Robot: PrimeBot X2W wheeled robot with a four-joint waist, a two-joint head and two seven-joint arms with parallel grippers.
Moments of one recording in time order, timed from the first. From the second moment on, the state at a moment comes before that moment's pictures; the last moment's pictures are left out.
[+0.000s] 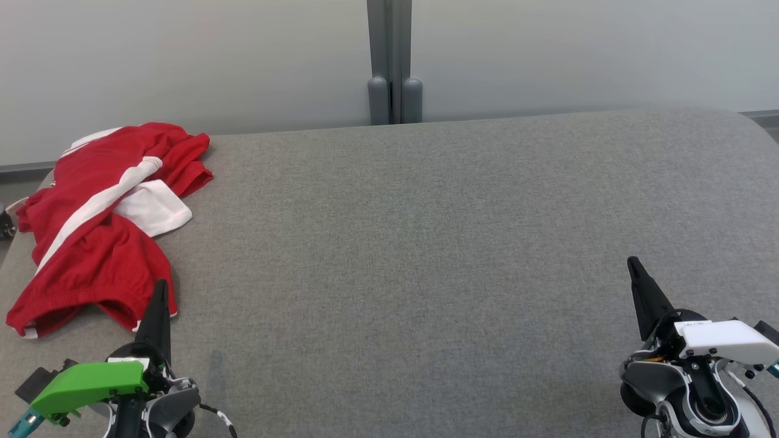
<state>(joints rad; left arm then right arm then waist) -0.10 0.05 0.11 0.24 -1.61 -0.13 0.11 -0.11 -0.05 -0.11 0.25 1.61 0.13 0.11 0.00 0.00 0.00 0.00</state>
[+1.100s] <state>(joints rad) -0.05 0.04 0.03 0.26 -1.48 -0.11 0.02 -0.05 -0.04 -0.08 0.27 1.46 0.13 0.02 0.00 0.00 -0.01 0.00</state>
